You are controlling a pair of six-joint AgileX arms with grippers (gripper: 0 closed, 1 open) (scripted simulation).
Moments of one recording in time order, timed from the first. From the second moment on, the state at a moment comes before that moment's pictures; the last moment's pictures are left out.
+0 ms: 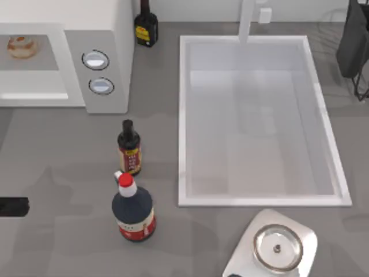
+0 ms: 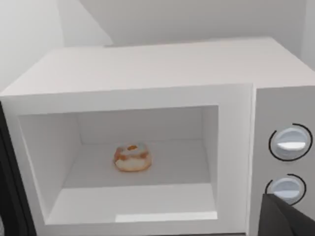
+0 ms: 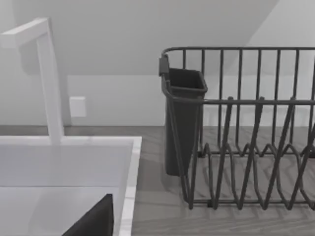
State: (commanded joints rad) left arm -0.53 0.09 0.25 -0.20 -0.54 0.05; right arm 0.00 0.00 0.00 0.00 0.00 0.00
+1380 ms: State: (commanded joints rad) left arm 1.00 1.70 1.39 -0.75 0.63 0.88; right arm 0.00 0.00 0.00 0.00 0.00 0.00
